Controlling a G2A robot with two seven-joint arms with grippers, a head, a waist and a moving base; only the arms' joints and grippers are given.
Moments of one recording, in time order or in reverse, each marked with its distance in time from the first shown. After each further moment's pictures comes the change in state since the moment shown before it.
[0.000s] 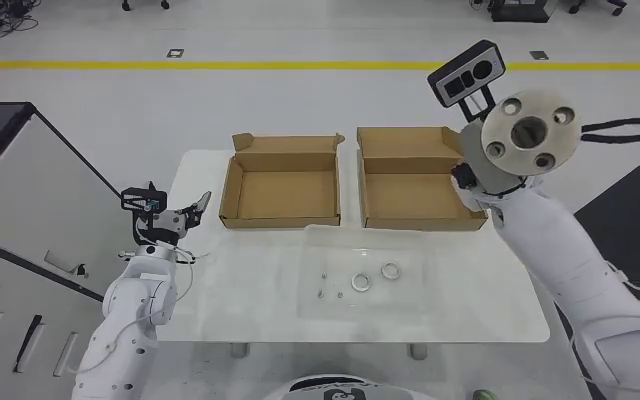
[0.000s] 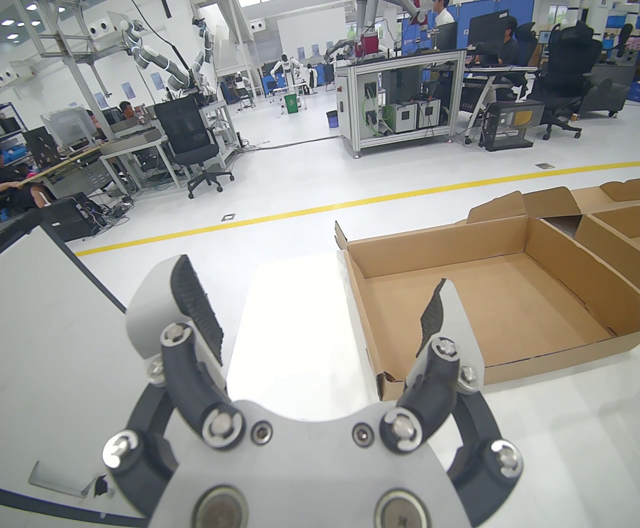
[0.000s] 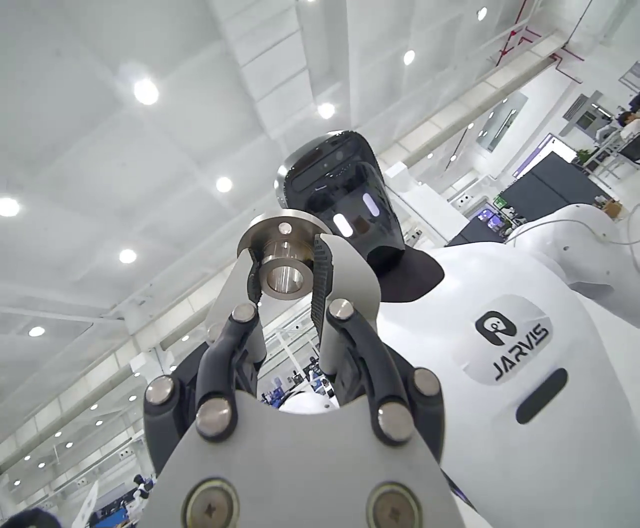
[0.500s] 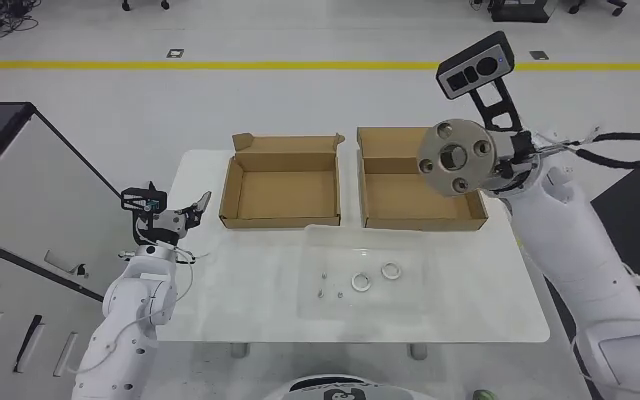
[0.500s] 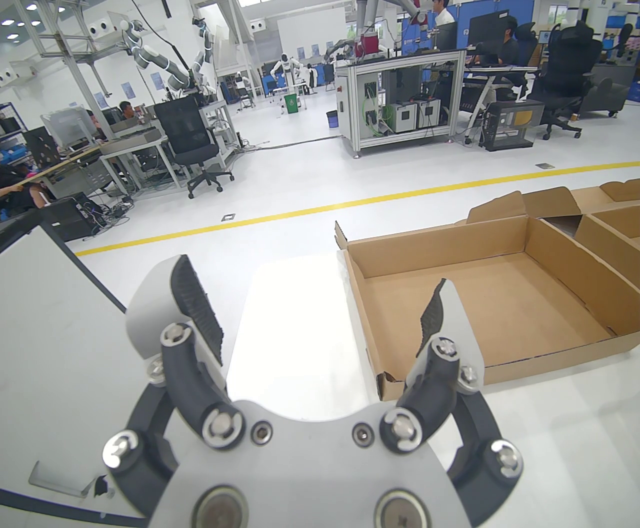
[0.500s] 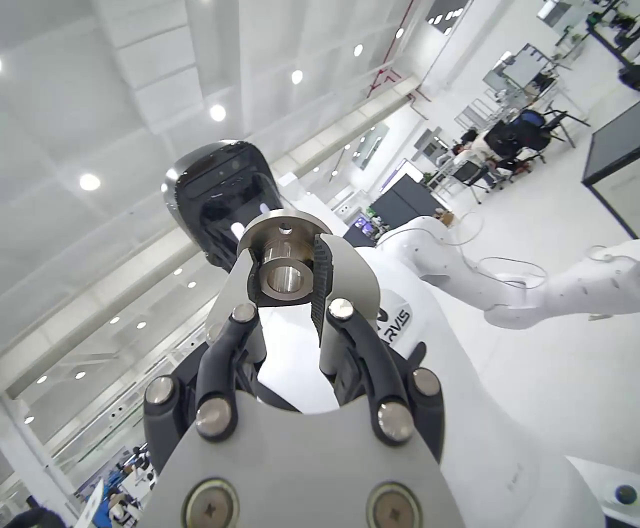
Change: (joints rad) left arm 0.000 0.000 0.000 0.000 0.000 0.000 0.000; right arm -0.039 -0.008 0.121 -0.024 -0.264 -0.008 -0.055
